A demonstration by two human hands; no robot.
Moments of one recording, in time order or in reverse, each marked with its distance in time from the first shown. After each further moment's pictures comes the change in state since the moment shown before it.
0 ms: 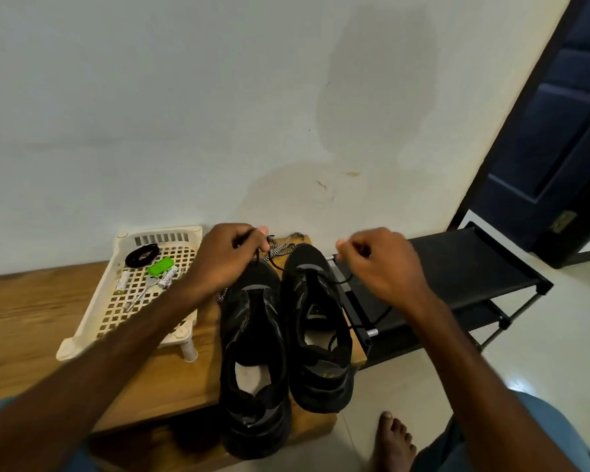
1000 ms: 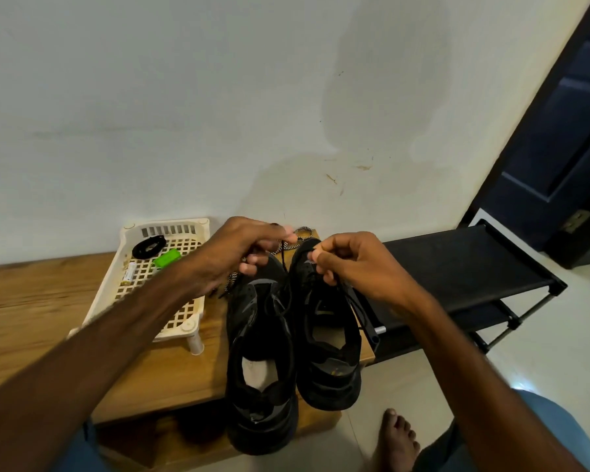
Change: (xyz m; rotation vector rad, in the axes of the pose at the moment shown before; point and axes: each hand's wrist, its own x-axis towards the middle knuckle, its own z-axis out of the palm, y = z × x) left_hand -0.001 0.017 -0.014 -0.478 -0.423 -0.234; right_hand -0.003 -0.023 0.020 0.628 -0.359 0.079
